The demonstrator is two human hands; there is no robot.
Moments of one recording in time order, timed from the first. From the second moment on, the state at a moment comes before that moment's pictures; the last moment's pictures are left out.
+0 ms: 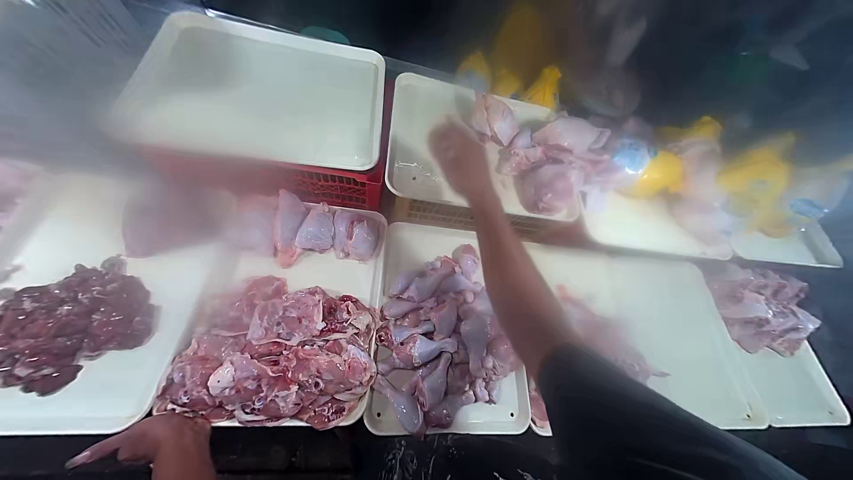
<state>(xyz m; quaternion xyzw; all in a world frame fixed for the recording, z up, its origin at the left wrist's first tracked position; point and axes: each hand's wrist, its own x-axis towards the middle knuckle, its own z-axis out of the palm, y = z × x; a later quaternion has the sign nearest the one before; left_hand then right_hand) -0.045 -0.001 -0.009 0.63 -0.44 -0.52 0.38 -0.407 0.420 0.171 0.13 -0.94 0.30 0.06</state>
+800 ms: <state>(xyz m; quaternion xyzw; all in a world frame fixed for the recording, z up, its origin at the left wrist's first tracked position) -0.032 -0.003 -0.007 0.61 -0.47 -0.55 0.33 -0.255 0.501 0.151 0.26 -0.93 0.19 -0.20</state>
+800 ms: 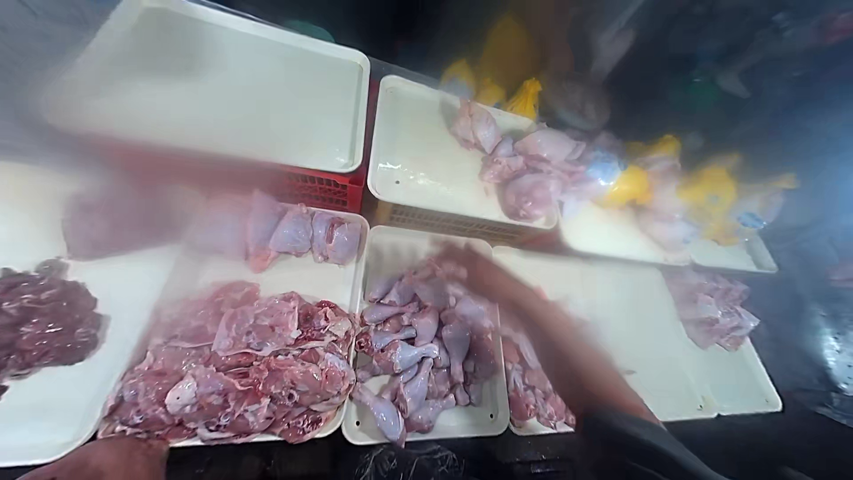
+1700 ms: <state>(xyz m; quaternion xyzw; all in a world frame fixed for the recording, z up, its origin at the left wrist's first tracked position) -0.049 -0.020 -0.019 0.74 -0.40 -0.45 0.30 -0.339 0.356 0.204 0.22 -0.73 0.65 -0.02</state>
